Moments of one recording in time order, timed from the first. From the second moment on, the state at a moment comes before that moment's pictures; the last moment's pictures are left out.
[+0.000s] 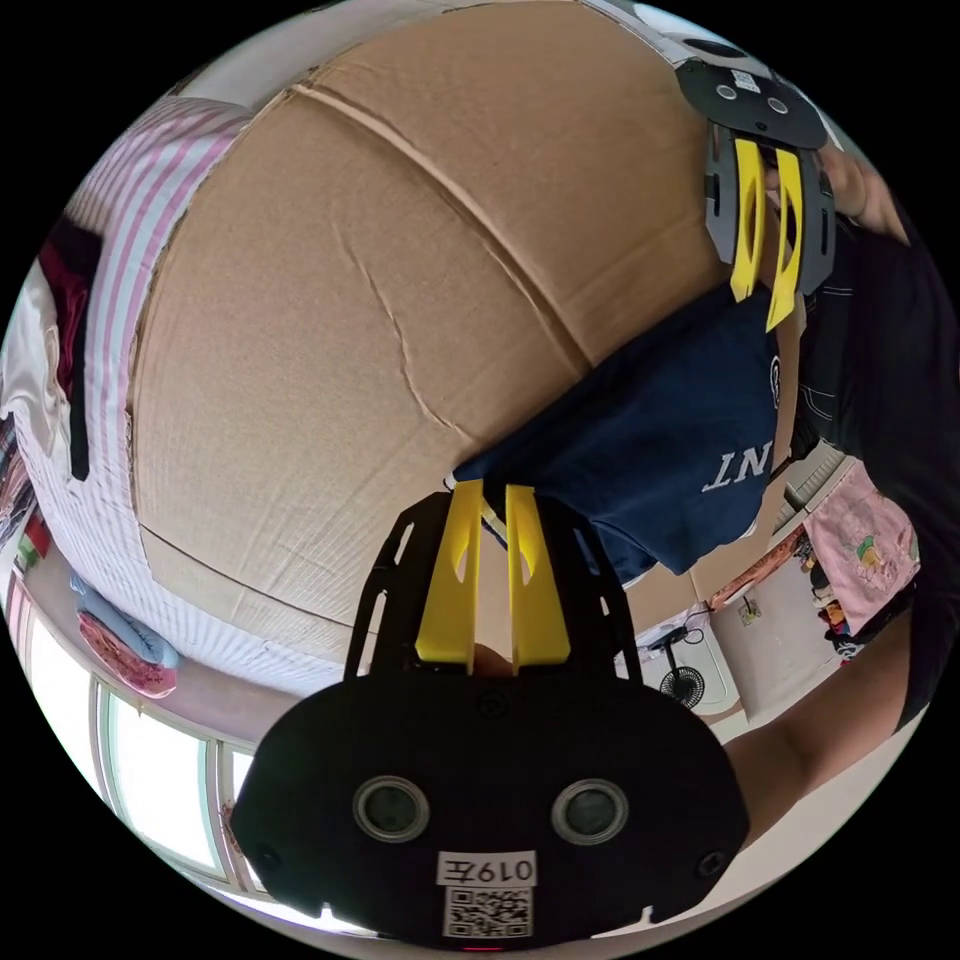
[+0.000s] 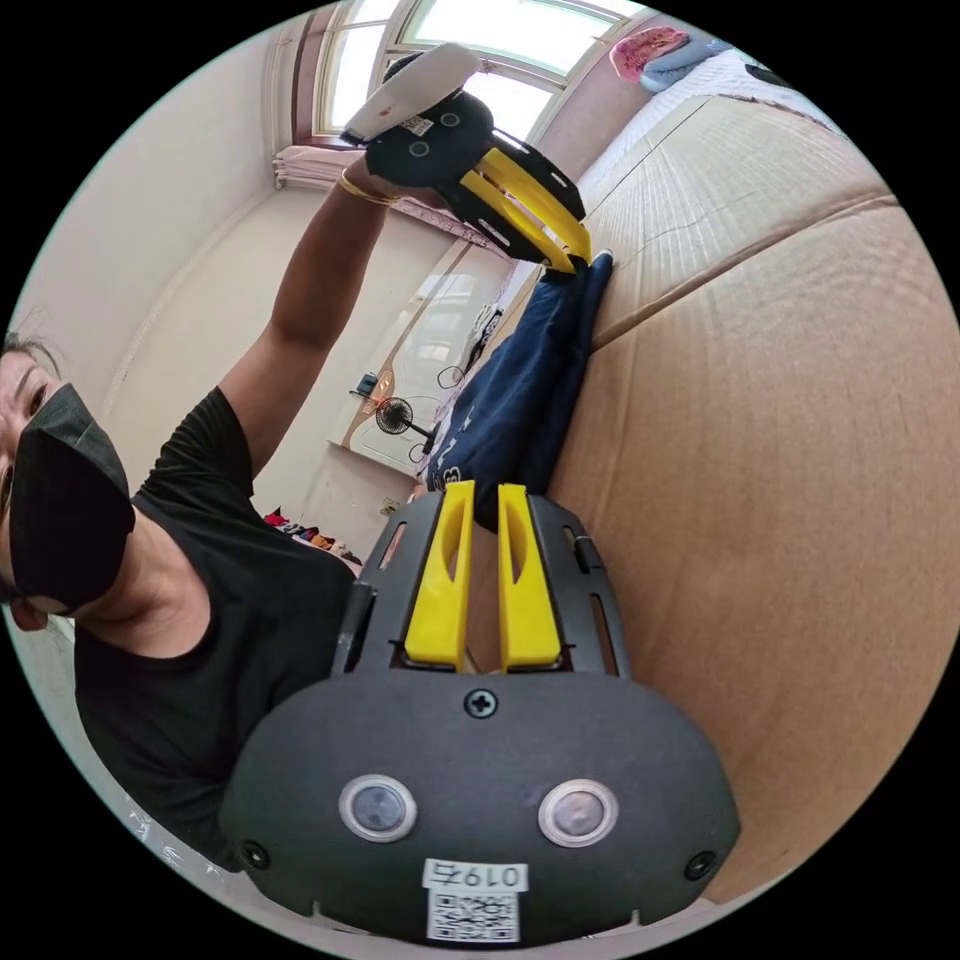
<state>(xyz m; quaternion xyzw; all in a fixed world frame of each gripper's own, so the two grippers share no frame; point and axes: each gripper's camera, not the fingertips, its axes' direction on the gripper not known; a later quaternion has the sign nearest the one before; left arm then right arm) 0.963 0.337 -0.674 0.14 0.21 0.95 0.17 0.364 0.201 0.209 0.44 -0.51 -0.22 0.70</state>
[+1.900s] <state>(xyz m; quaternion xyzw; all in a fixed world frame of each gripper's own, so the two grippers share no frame) 1.079 0.137 -0.645 -0.12 0.36 0.91 0.16 0.375 0.193 0.233 0.42 -0.57 -0.23 0.66</state>
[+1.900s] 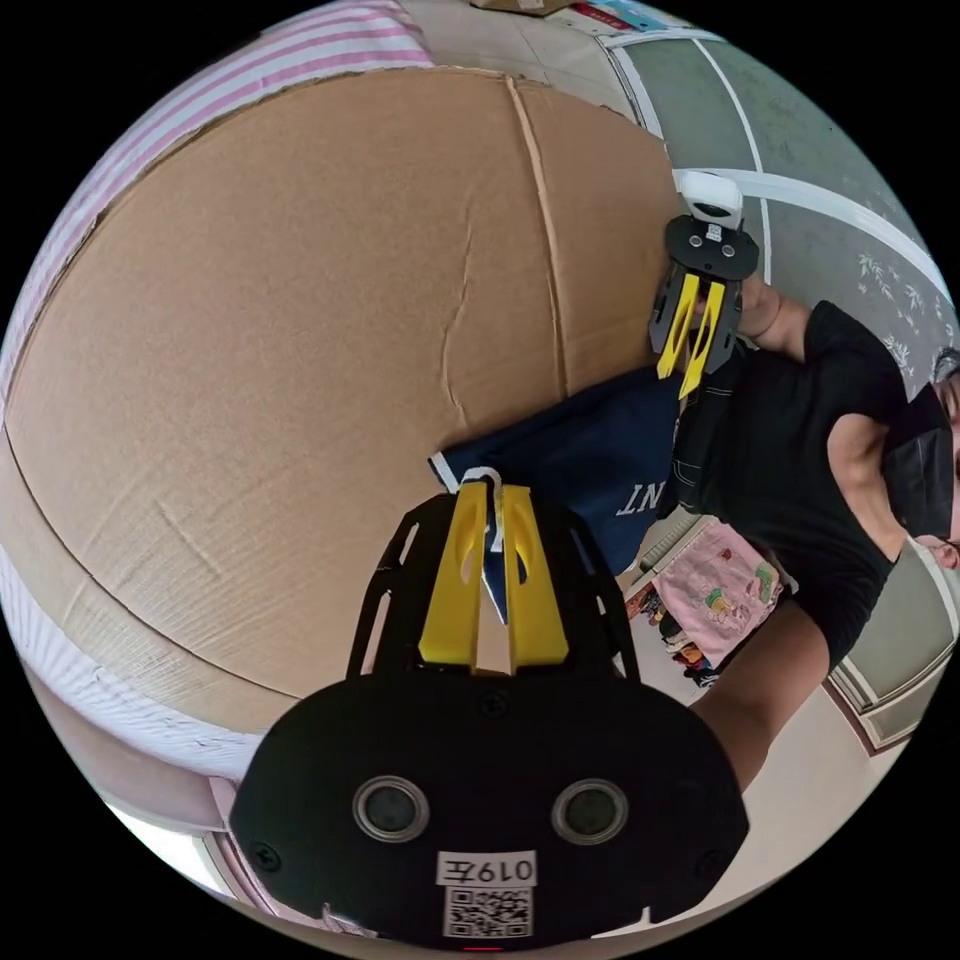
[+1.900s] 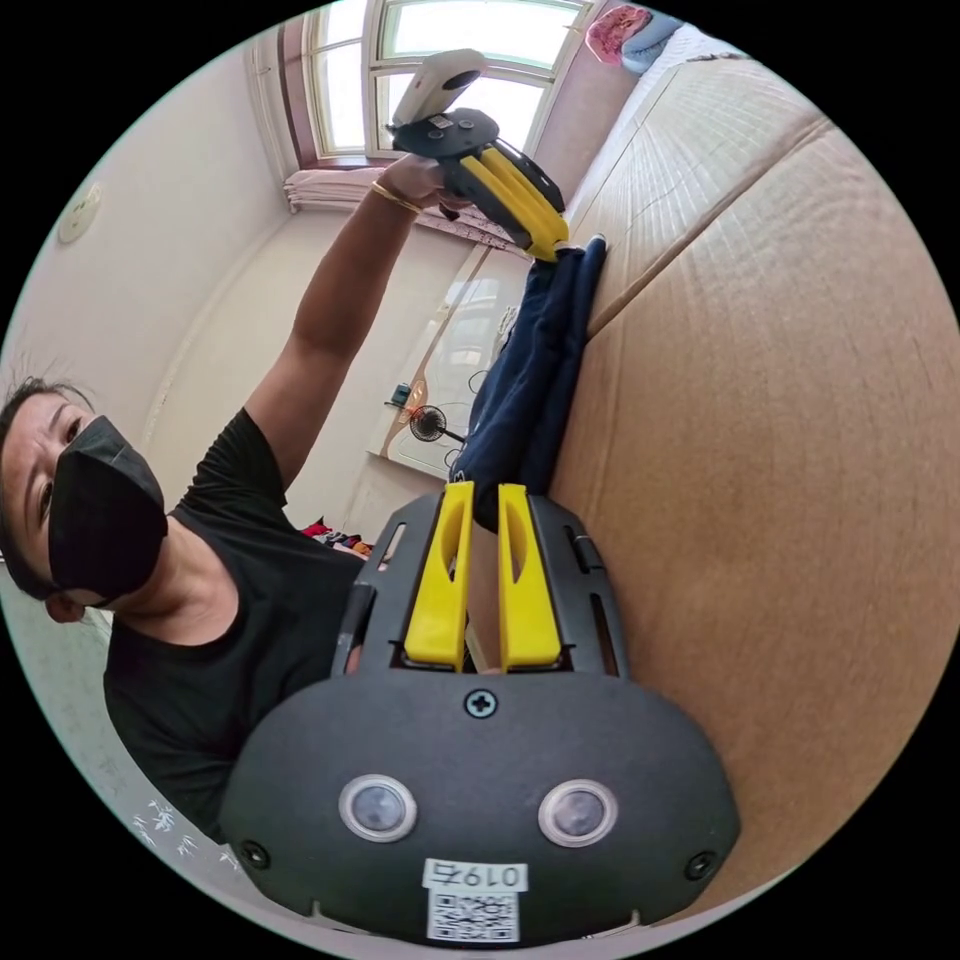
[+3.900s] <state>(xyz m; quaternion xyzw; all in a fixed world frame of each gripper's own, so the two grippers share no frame) 1.119 0.027 -0.680 -0.15 0.40 0.85 0.30 0.347 0.173 0.211 0.40 -0.57 -0.20 0.69</state>
